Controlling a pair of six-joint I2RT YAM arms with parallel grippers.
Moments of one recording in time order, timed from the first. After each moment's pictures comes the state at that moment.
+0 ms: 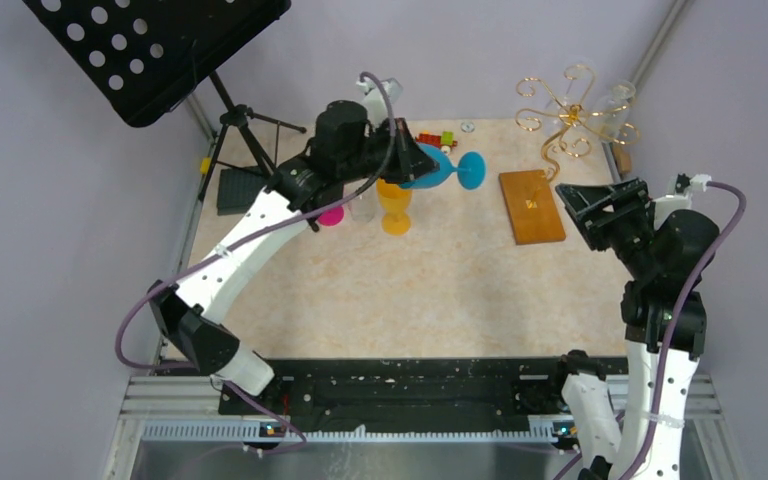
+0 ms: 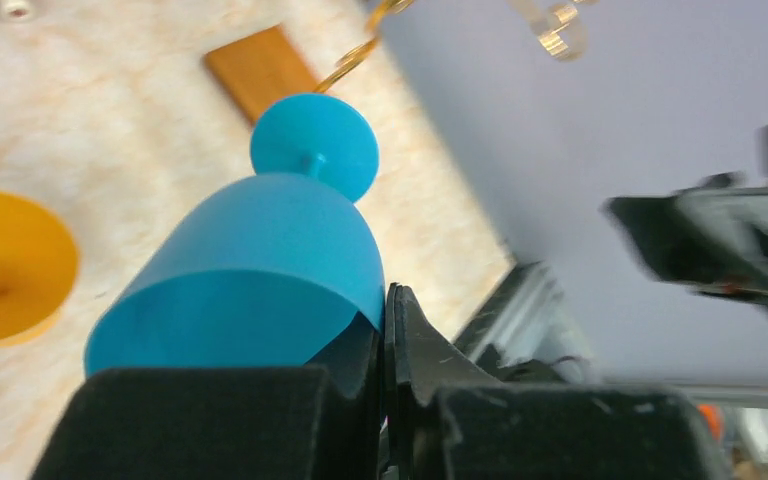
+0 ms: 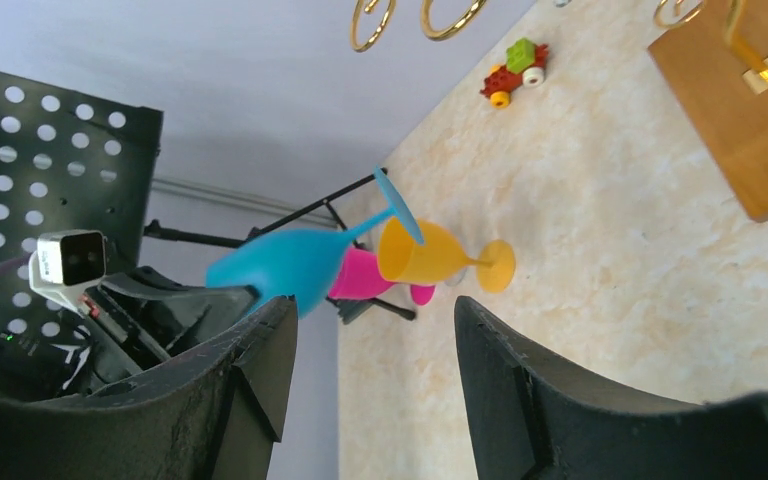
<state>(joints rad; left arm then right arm) -0.66 1.52 1.66 -0.36 0.34 -0.66 -0.22 0.65 1.04 -0.54 -0.45 1.00</state>
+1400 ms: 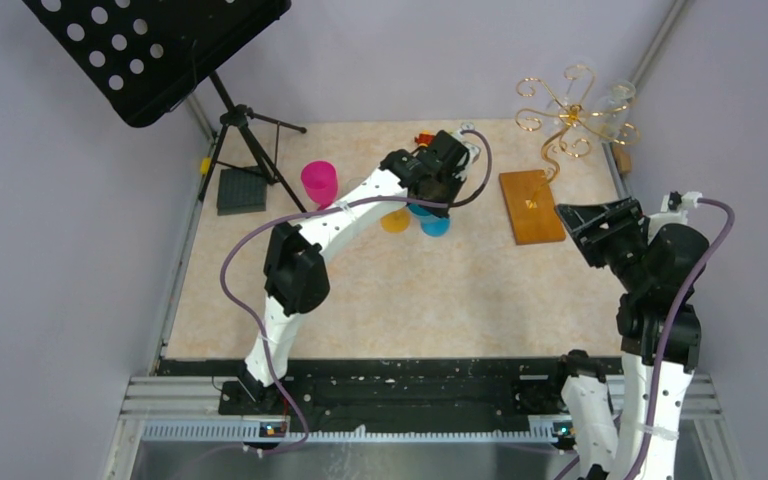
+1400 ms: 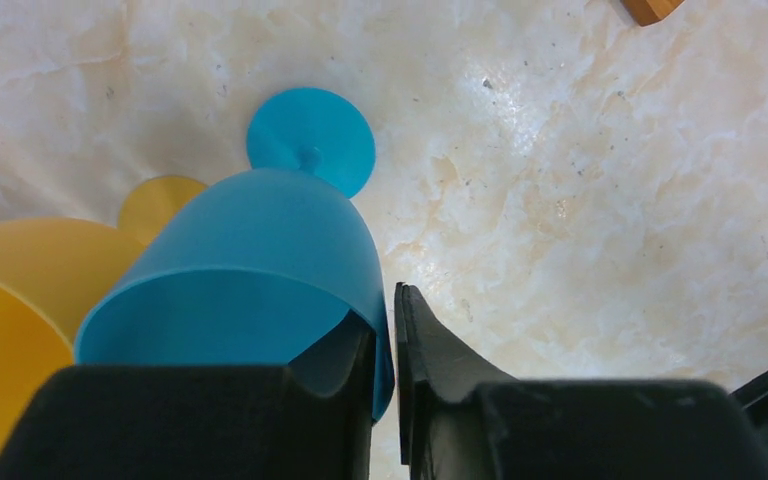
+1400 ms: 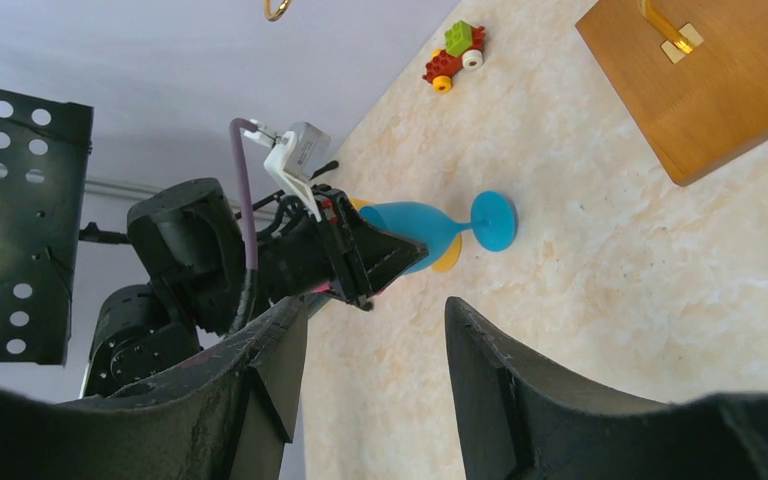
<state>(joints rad) -0.80 2.16 2.13 -0.89 -0.03 -0.16 -0.22 0.60 1.00 -0.65 -0.38 0.92</state>
